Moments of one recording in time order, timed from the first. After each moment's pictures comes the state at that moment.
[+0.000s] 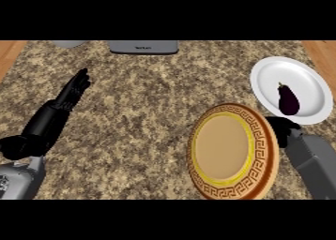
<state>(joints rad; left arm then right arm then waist) -0.21 0.43 -0.18 -1.59 0.15 -0.02 -0.06 -0.45 -0.40 0.20 -0.92 -0.72 0.48 0.92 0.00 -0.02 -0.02</state>
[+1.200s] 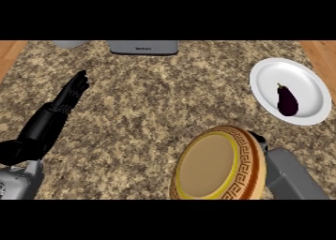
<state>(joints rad) -0.18 0.42 -0.16 -1.63 0.14 -0.04 -0.04 -0.38 -0.28 0.38 -1.09 -0.72 0.43 0.94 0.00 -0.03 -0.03</state>
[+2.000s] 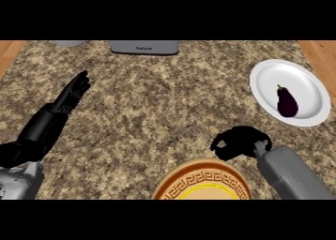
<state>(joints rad) -0.18 0.41 -0.16 -1.65 0.12 -0.06 -0.04 -0.39 -0.33 0.43 -1.18 -0.45 0.28 0.97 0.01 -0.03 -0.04</state>
